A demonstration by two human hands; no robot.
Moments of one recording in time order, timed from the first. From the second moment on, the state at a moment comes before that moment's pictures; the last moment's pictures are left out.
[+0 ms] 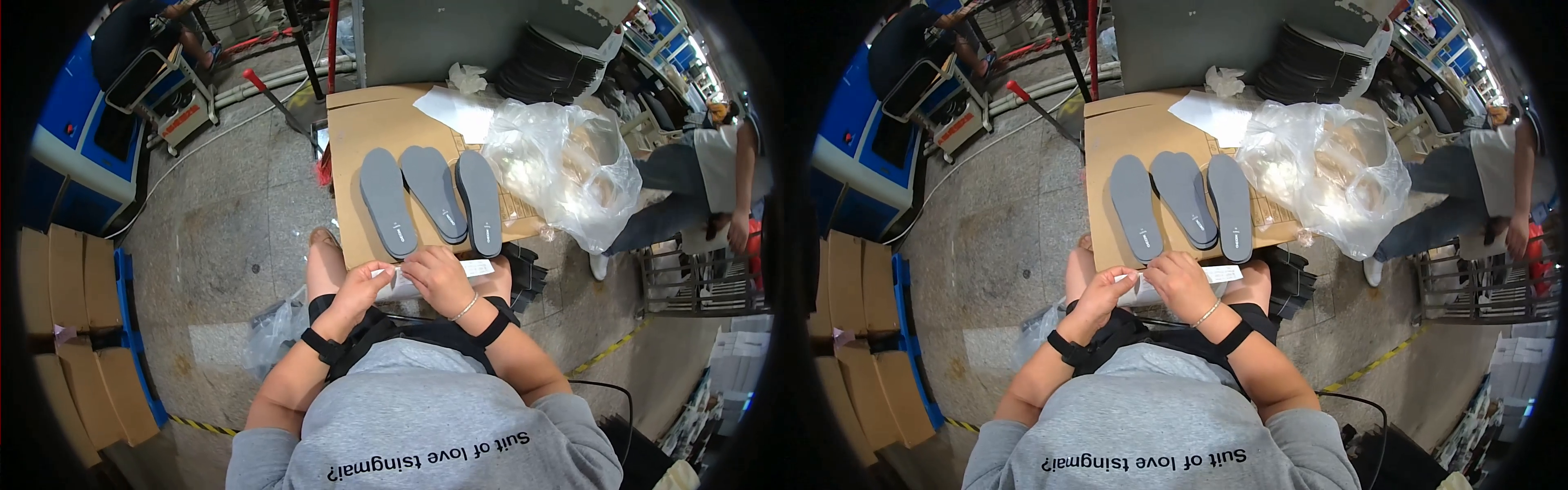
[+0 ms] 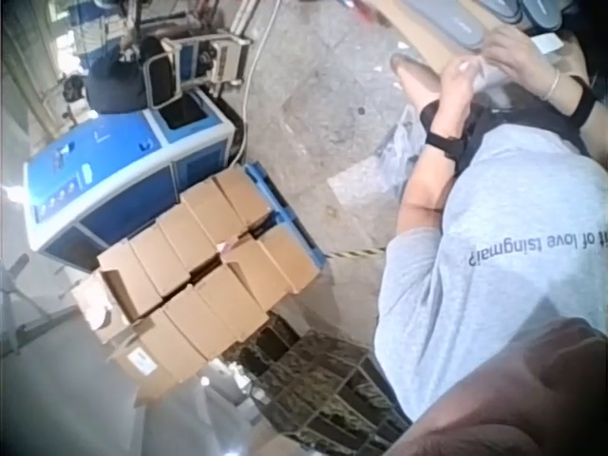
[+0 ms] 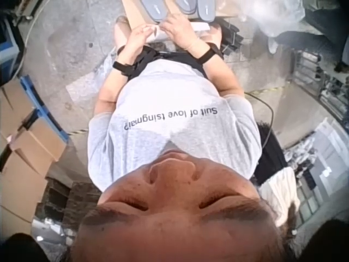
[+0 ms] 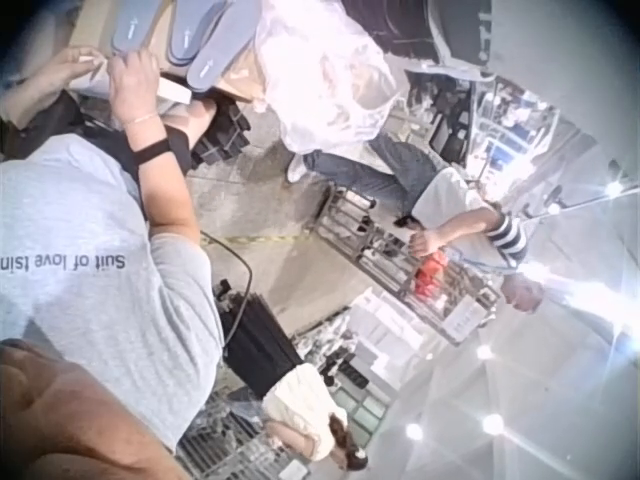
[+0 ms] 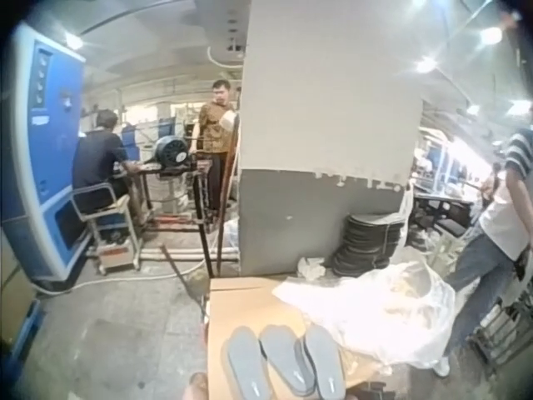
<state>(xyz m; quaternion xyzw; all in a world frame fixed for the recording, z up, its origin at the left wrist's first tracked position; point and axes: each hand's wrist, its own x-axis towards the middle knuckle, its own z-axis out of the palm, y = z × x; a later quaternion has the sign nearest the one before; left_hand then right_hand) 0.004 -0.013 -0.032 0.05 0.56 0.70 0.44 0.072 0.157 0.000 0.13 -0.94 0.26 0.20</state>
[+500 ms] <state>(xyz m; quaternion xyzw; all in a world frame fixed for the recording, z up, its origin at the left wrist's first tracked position) 0.011 -0.012 -0.017 0.24 0.75 0.54 0.30 0.037 0.182 -0.021 -0.18 -0.71 0.69 0.00</state>
